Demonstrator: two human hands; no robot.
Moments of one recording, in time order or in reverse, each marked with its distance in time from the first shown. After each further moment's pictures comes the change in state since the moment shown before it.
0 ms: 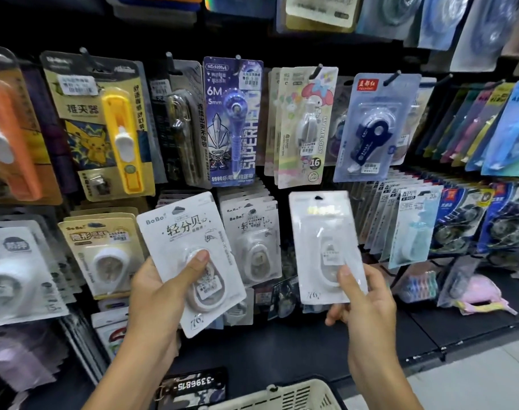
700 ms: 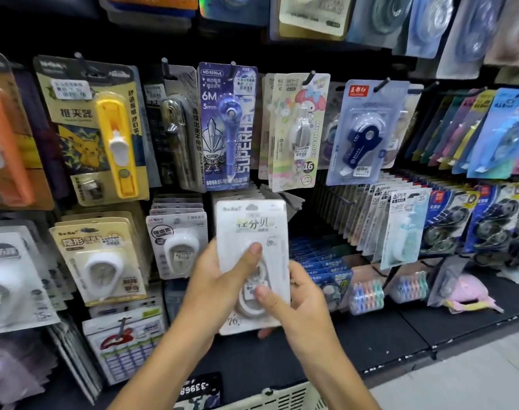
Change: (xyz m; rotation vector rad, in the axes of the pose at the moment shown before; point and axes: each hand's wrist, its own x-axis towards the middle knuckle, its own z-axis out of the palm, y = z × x) left_hand -0.003 -0.001 0.050 0.257 -0.325 0.021; right_hand -0.024 0.006 0.048 -0.015 -0.565 0.023
